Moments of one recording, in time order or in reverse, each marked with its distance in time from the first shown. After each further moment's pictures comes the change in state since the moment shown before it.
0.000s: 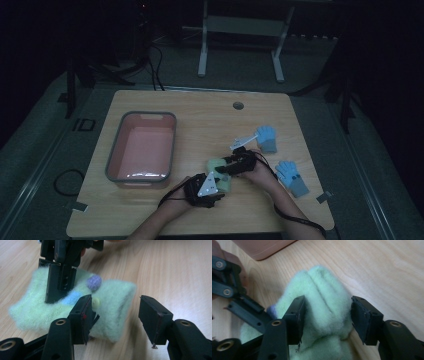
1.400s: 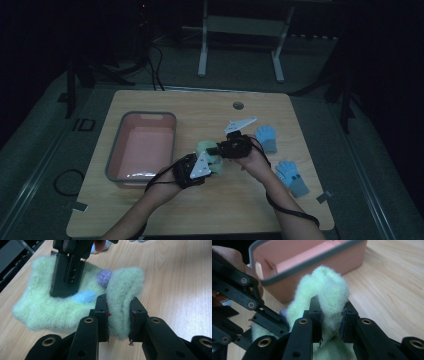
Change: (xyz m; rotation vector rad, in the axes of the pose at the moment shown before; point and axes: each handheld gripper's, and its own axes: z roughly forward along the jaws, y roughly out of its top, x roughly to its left) left arm 0.040 0.043 -0.067 0.047 0.102 0.016; right arm 0.037 0.072 -0.034 -0.119 -0.015 -0.060
